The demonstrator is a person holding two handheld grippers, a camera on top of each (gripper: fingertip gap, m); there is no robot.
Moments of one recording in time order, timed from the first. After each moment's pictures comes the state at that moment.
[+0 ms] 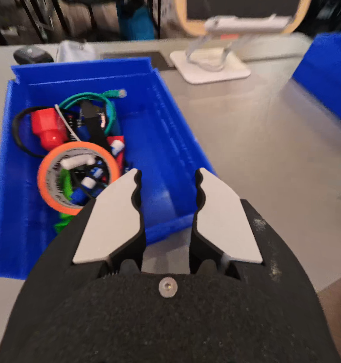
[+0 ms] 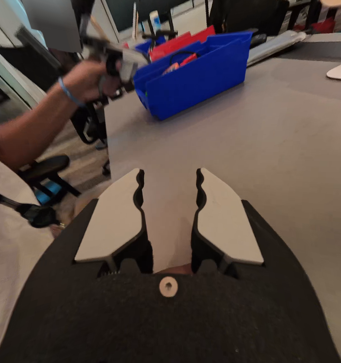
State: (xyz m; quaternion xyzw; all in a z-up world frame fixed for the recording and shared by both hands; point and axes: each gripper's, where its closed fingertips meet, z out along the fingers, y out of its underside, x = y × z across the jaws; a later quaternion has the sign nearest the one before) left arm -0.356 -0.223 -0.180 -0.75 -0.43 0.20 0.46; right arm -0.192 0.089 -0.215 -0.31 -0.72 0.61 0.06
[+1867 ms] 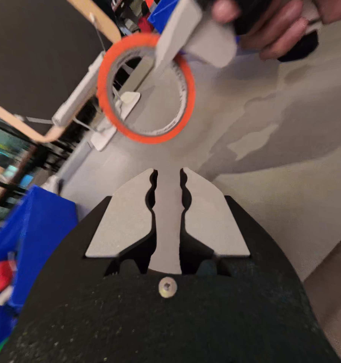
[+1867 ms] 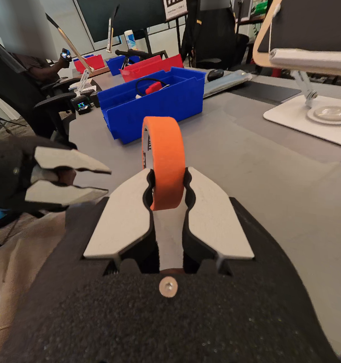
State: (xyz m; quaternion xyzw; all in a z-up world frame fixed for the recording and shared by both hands) left arm -0.217 0.030 -0.230 -0.82 -0.10 0.40 0.39; right arm -0.265 0.112 -0.189 -0.32 -0.71 0.61 0.14
